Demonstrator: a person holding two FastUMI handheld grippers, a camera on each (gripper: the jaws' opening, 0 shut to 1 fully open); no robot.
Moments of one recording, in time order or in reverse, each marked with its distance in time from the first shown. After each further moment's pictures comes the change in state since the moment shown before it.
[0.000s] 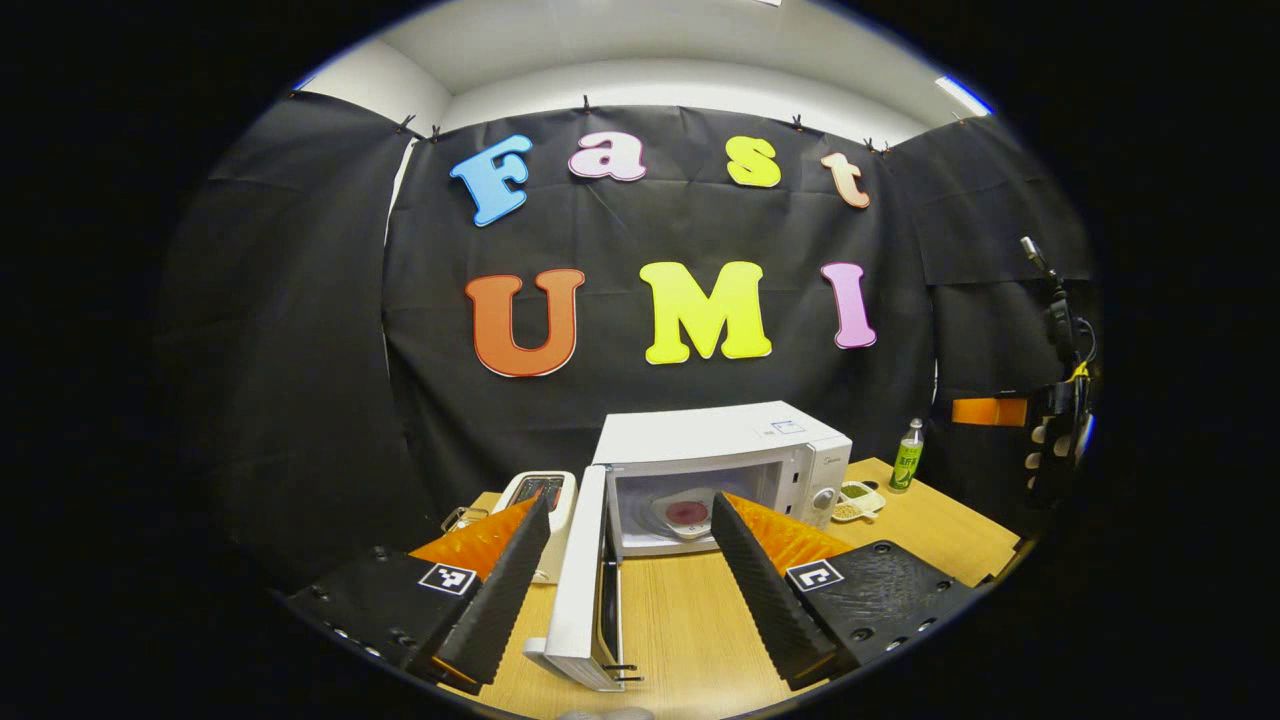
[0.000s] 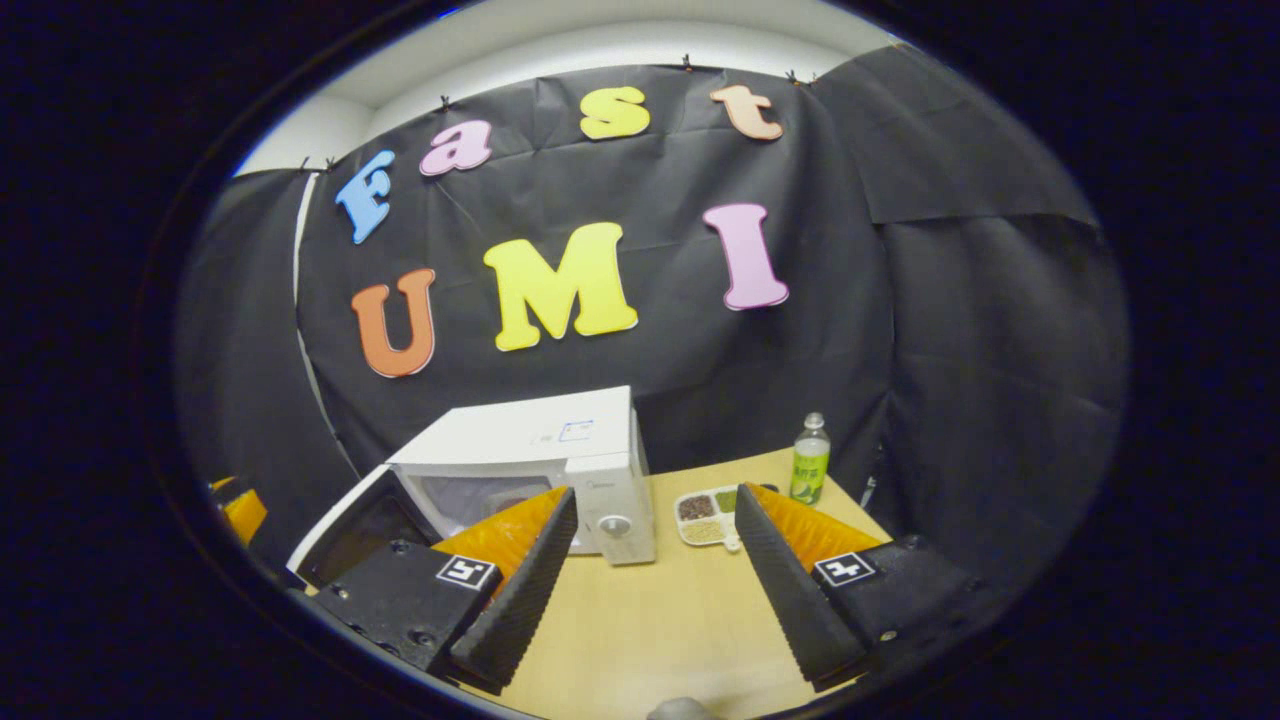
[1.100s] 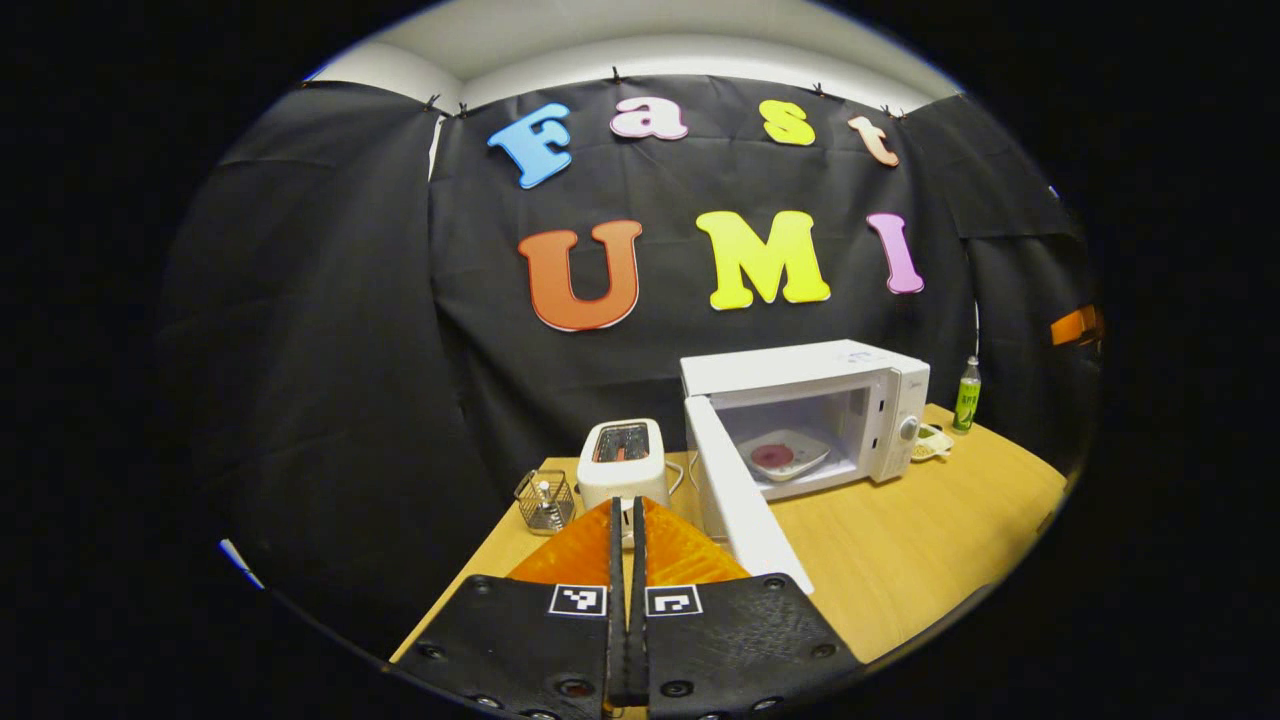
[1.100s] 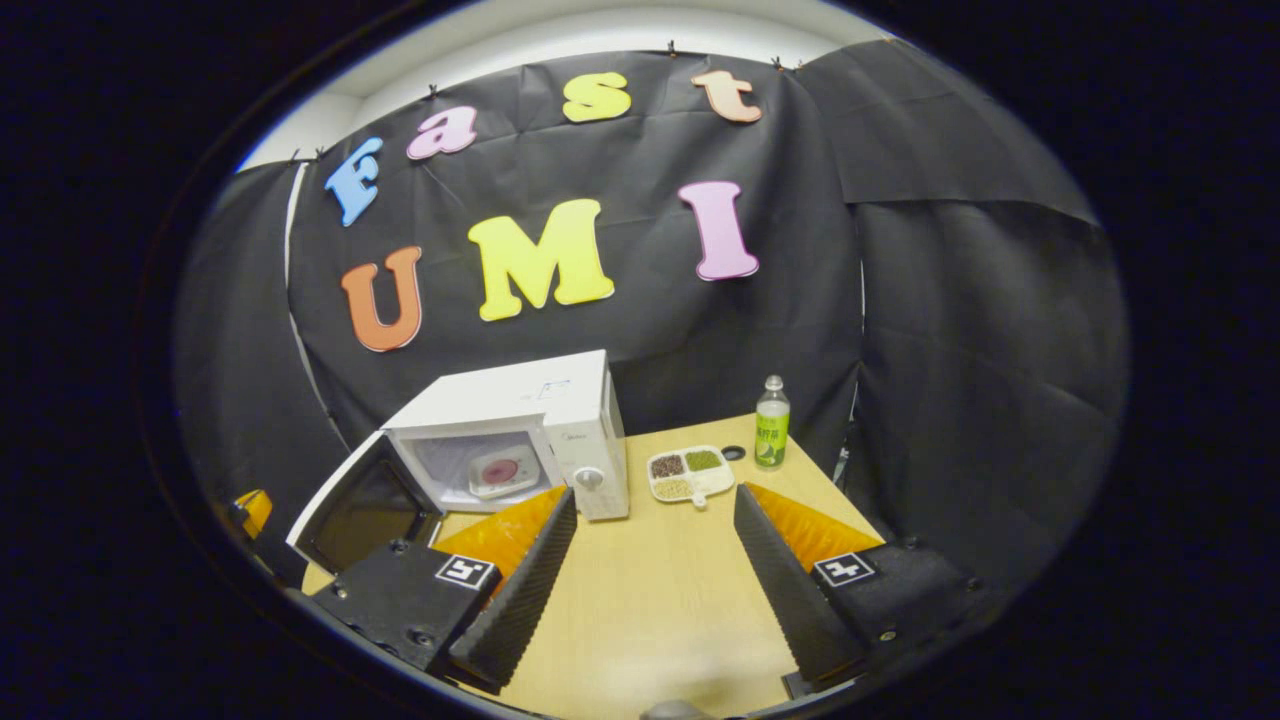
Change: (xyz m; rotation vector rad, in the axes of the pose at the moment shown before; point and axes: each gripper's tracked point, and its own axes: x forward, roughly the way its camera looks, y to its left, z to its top) left arm 0.002 0.107 -0.101 0.053 0.100 0.069; right arm -0.047 -0.013 -0.035 0.028 0.103 -0.031
